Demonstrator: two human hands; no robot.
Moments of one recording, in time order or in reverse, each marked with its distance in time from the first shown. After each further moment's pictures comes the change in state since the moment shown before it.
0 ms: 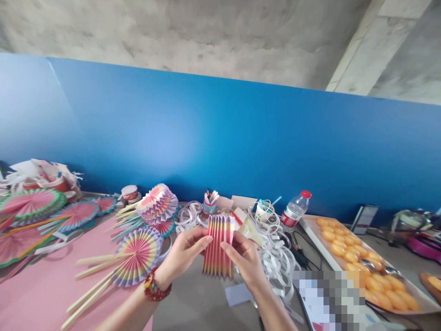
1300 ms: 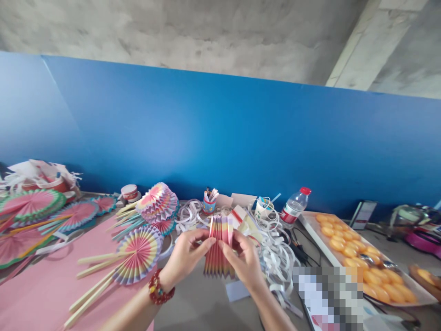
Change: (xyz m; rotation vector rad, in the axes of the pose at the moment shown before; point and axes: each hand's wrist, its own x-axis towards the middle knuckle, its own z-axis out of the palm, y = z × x) left_hand -0.003 -0.001 0.008 0.289 0.079 0.059; right_hand -0.006 0.004 0.004 -0.263 0.111 -0.118
